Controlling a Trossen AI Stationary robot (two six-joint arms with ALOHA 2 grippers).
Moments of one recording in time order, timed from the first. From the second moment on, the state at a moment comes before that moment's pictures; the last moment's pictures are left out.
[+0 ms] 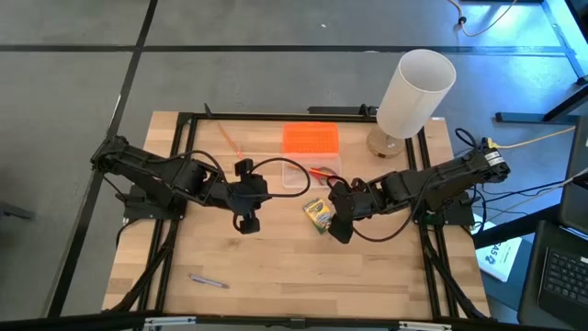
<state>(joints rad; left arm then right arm) -0.33 1.42 1.49 -0.95 -0.45 -0.33 0.31 1.51 1.36 -0.93 0.21 0.78</state>
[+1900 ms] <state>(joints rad) -0.33 1.42 1.49 -0.95 -0.45 -0.33 0.09 1.95 1.36 -0.83 -0.02 0.73</state>
